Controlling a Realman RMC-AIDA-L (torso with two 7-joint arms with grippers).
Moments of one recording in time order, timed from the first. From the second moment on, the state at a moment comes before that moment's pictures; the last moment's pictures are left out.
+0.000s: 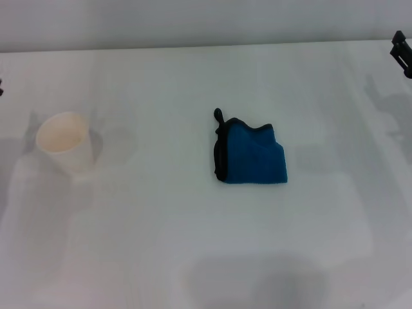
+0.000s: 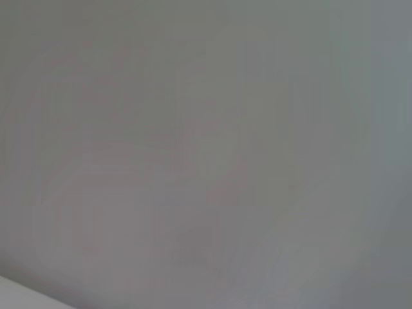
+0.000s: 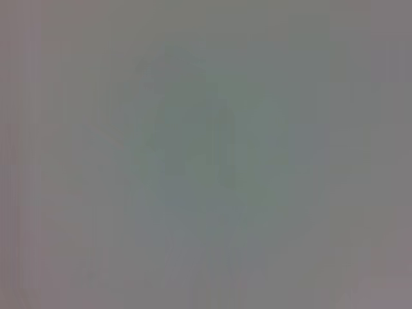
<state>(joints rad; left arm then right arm) -0.49 -2.09 1.18 0.04 -2.83 -1.11 2.42 0.47 2.02 -0.63 -0.06 -0.74 -1.08 0.38</state>
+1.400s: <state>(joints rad) -0.57 -2.08 1.18 0.06 -2.86 -0.92 2.42 0.49 2.02 -0.63 -0.07 -0.68 -1.02 0.37</state>
